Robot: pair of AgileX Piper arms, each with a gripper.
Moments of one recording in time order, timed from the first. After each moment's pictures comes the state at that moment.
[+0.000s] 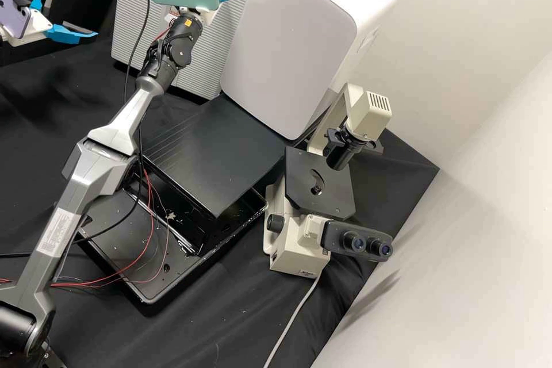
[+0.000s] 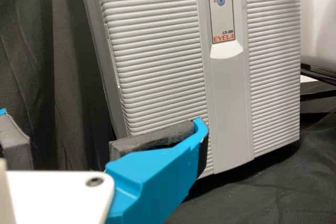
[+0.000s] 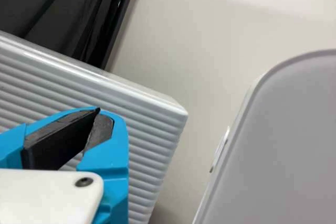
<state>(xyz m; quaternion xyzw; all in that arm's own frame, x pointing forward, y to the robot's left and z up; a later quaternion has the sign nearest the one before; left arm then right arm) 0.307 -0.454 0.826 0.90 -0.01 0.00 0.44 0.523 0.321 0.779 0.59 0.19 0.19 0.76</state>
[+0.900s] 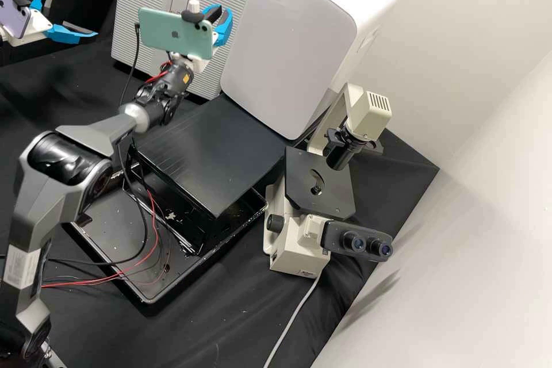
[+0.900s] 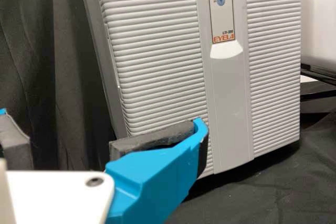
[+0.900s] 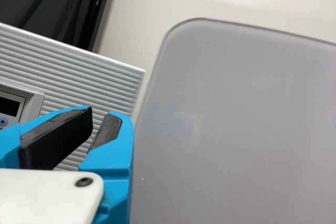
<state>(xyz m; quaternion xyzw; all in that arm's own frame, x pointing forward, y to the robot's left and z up) 0.307 -0.454 0.826 0.90 -0.01 0.00 0.44 0.417 0.226 0.814 0.62 0.15 0.18 0.75</state>
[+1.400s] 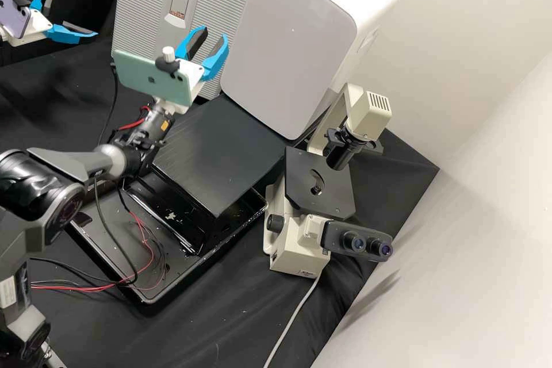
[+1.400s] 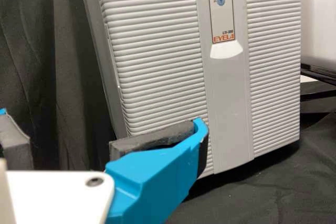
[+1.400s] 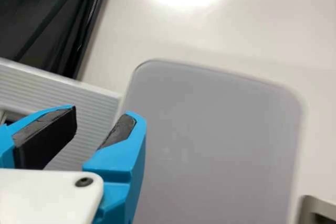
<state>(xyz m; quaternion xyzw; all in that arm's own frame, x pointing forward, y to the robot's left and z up) 0.307 -0.454 0.826 0.90 -0.01 0.00 0.44 0.332 0.165 0.832 0.63 0.11 0.27 0.72</state>
